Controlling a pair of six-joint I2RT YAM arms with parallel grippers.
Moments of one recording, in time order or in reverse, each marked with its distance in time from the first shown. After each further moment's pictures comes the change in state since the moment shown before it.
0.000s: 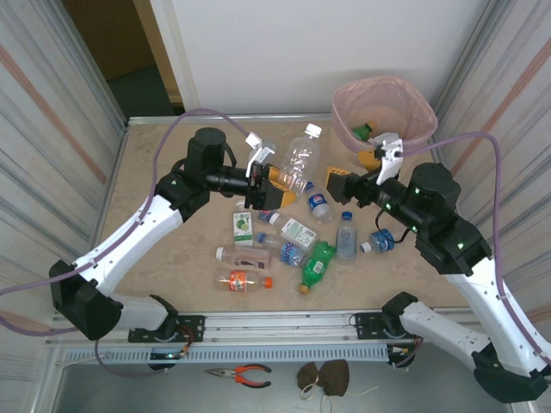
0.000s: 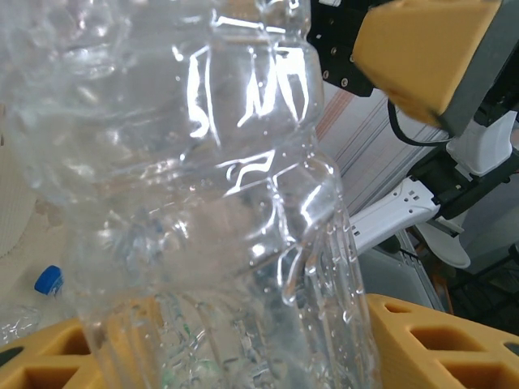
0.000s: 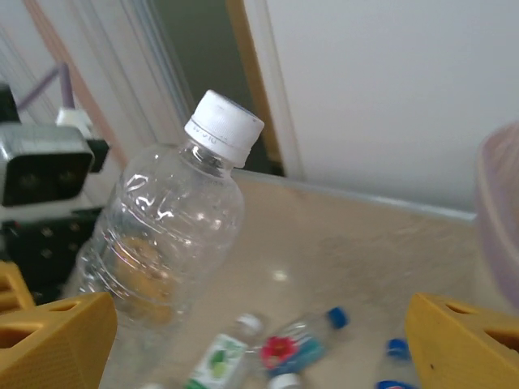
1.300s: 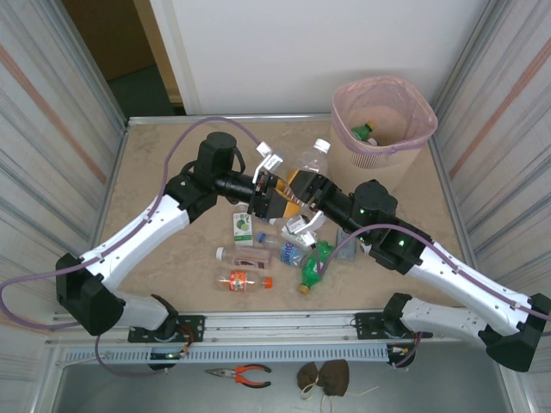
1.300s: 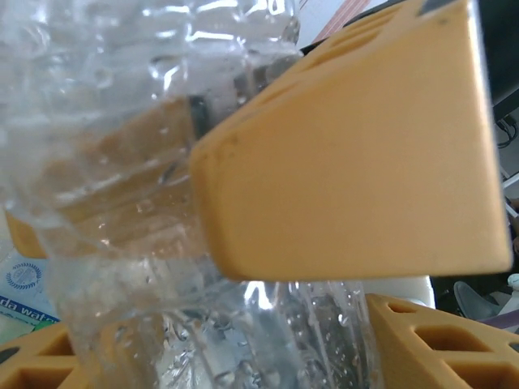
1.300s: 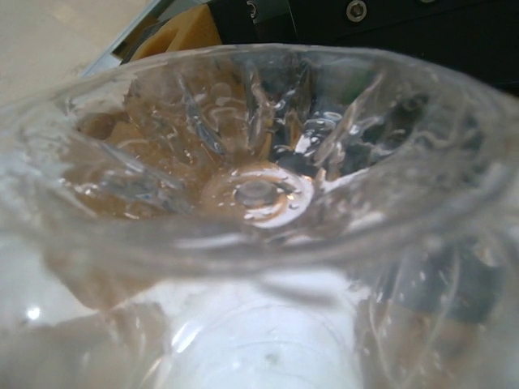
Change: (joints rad) left arm -0.042 0.033 -0.014 -0.010 0.109 -0.093; right arm 0.338 0.103 -0.264 0.450 0.229 -2.412
